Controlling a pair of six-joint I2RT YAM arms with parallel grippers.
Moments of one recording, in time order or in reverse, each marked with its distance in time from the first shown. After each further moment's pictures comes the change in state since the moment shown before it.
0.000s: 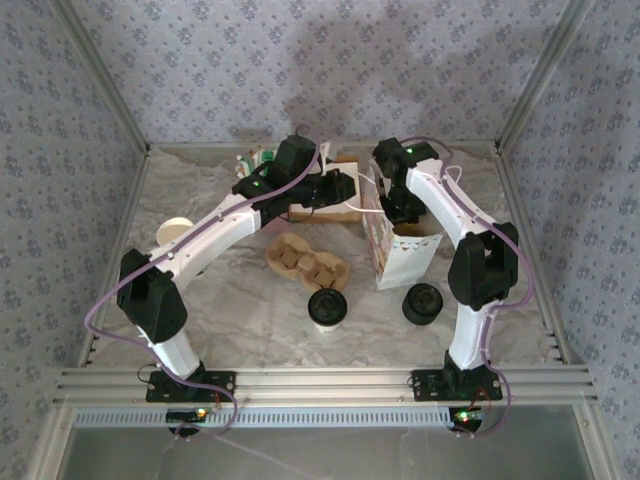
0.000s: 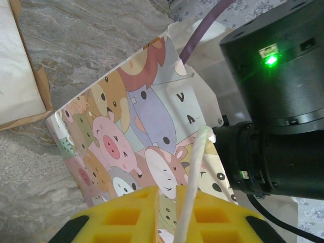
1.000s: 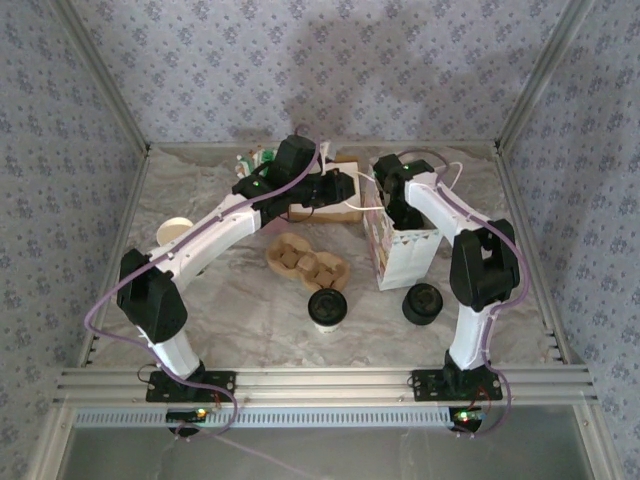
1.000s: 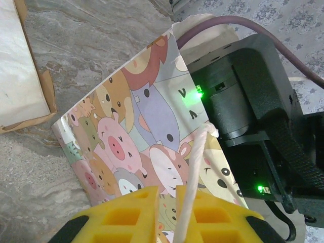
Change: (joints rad) left arm 0.000 0.000 0.000 0.000 -0.016 0.000; right arm -0.010 -0.011 -0.204 0.198 0.000 0.000
